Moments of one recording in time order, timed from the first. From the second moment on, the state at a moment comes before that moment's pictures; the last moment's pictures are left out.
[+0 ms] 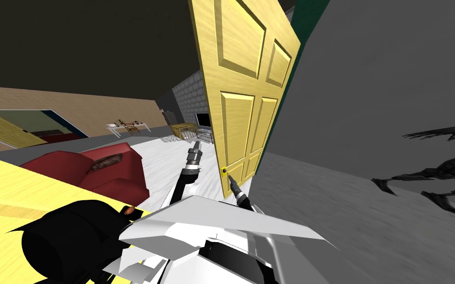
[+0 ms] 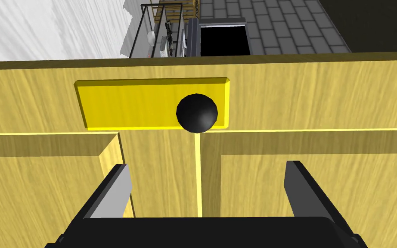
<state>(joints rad) -0.09 -0.07 0.78 -0.79 -0.09 -0.76 -0.02</state>
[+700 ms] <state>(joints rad) -0.09 -0.05 0.77 -0.78 -0.09 -0.76 -0.02</state>
